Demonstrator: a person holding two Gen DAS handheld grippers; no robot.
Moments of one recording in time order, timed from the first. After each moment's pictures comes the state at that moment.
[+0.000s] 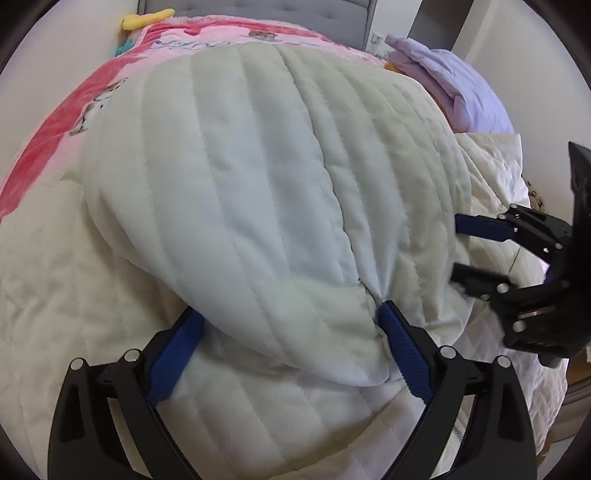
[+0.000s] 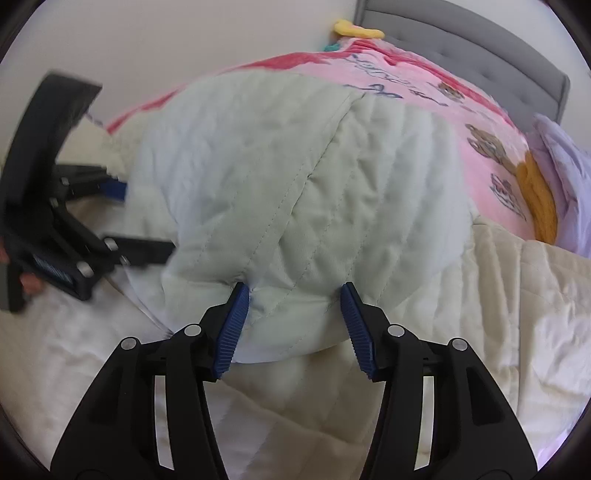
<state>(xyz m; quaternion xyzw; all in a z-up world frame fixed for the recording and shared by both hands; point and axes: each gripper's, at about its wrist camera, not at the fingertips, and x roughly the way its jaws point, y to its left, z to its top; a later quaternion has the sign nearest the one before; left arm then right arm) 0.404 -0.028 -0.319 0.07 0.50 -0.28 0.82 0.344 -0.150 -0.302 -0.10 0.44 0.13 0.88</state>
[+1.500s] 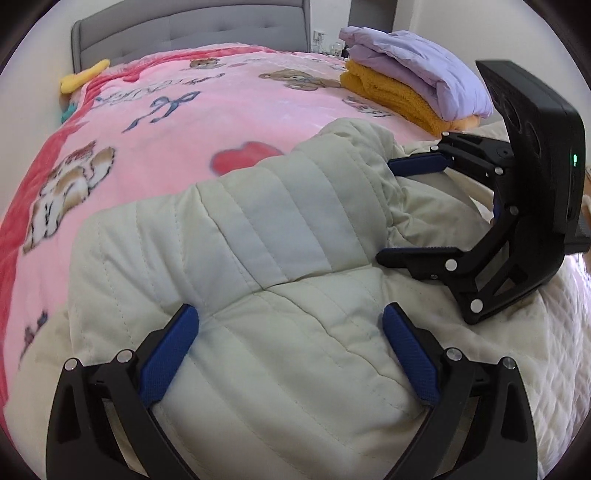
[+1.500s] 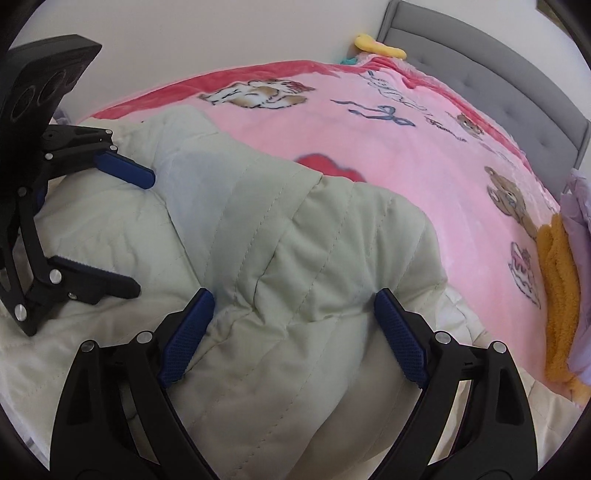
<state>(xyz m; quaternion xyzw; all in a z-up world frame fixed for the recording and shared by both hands) 0.483 -0.064 -0.319 0.17 0.43 -0.36 0.81 0.454 -0.181 -0.318 -0.15 0.42 0.15 0.88</state>
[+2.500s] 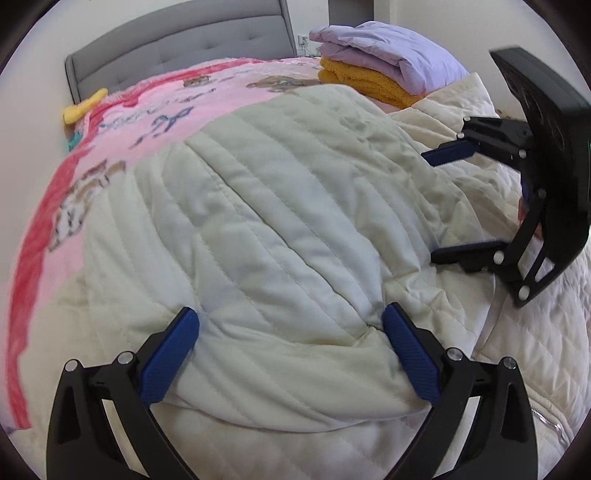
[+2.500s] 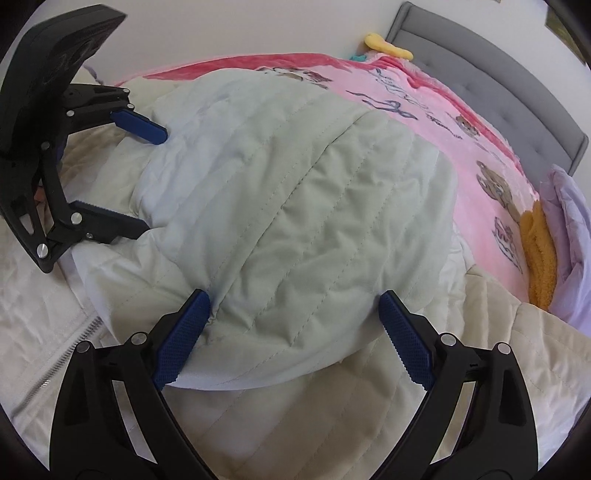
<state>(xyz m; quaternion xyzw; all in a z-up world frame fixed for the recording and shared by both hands) 0.417 -0.049 -0.314 0.23 0.40 -0.34 0.82 0.373 -0.171 -0.310 -0.18 0.43 0.15 0.87</state>
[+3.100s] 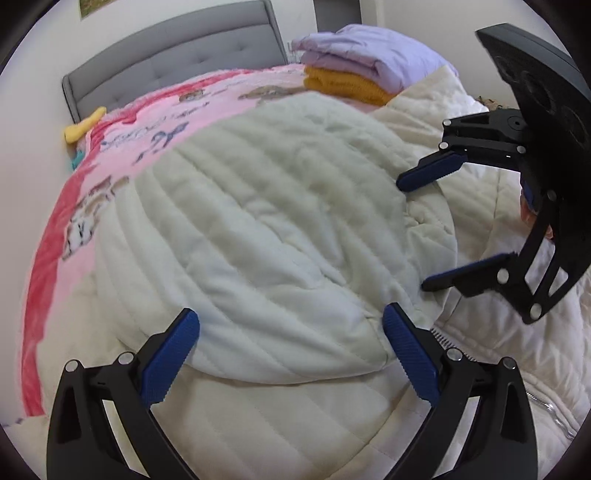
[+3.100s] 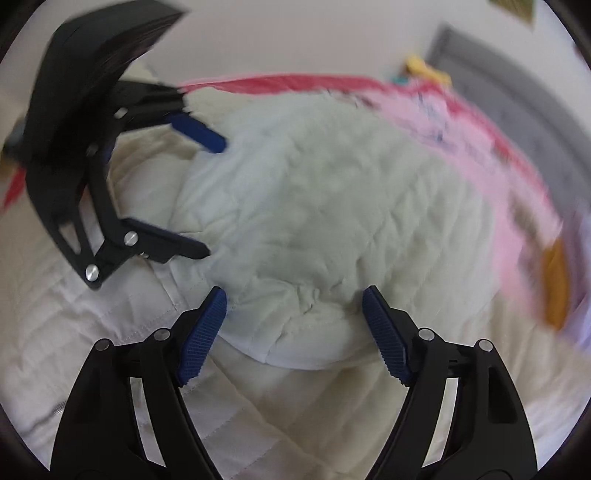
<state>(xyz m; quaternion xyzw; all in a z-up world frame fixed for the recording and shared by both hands) 0.387 -0.044 -0.311 0.24 0.38 -0.35 0.82 0.350 -0.147 -0.303 -0.18 0.42 0.23 0.86</state>
